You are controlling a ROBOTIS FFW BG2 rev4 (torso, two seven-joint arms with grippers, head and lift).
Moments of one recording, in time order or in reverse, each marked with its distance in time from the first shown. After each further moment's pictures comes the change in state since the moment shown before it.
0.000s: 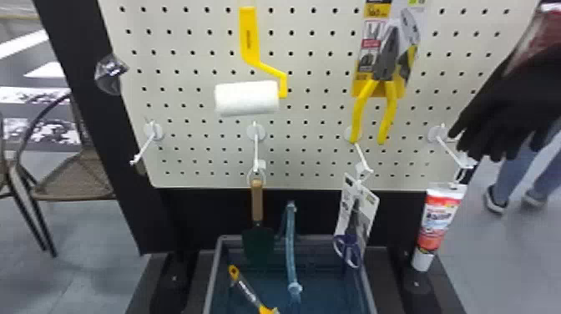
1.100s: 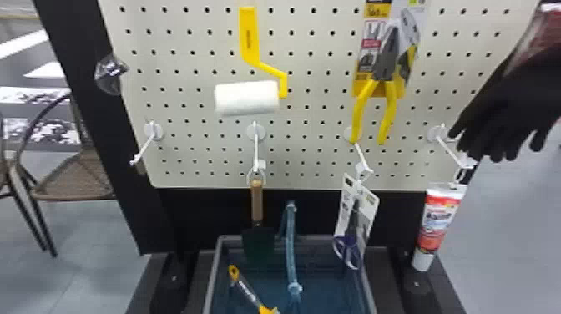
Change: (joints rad) left arm 0.000 0.000 0.000 0.000 0.000 0.000 0.000; right arm 0.000 0.000 0.000 0.000 0.000 0.000 0.000
